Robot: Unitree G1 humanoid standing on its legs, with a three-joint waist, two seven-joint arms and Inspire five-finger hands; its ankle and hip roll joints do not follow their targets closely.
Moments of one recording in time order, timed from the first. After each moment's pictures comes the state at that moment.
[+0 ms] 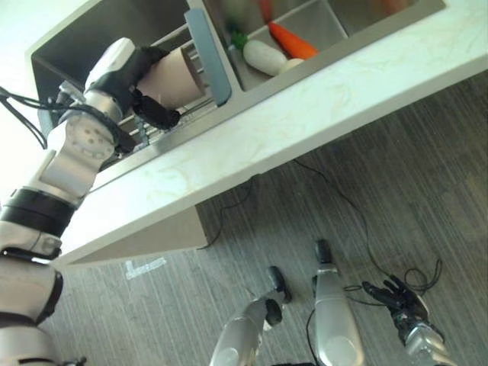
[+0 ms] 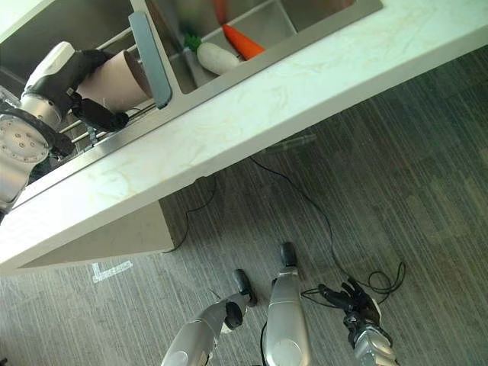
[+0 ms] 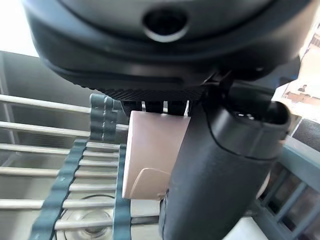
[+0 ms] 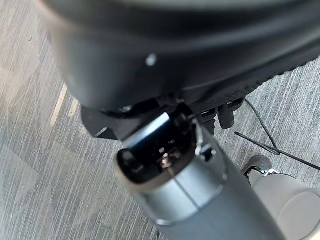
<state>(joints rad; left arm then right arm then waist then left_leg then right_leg) -1.05 1.04 -0.57 0.45 -0.07 0.10 0.01 -0.05 -0.44 0.00 0.98 0.76 -0.17 0.07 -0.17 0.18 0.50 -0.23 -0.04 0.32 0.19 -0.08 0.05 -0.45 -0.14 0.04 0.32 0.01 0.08</state>
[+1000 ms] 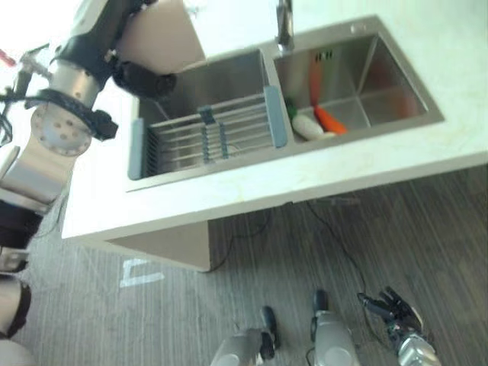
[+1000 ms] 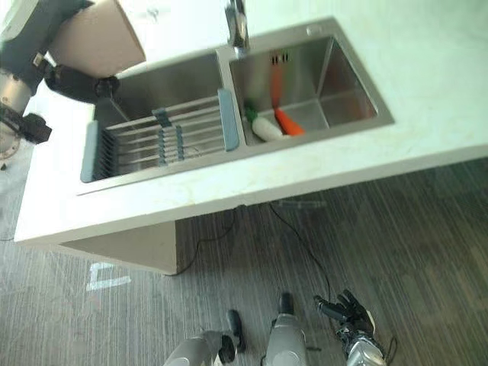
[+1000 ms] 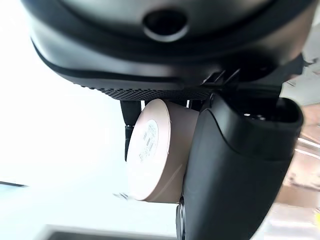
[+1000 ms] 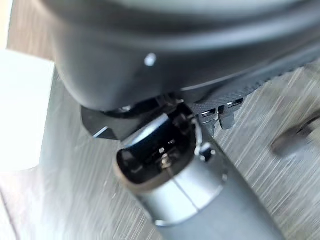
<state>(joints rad) -0.89 1.22 -0.42 0.23 -0.06 0.04 0.19 -0.04 -0.38 -0.01 1.07 0.70 -0.22 0.07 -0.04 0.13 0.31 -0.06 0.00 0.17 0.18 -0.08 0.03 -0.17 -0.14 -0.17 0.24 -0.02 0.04</state>
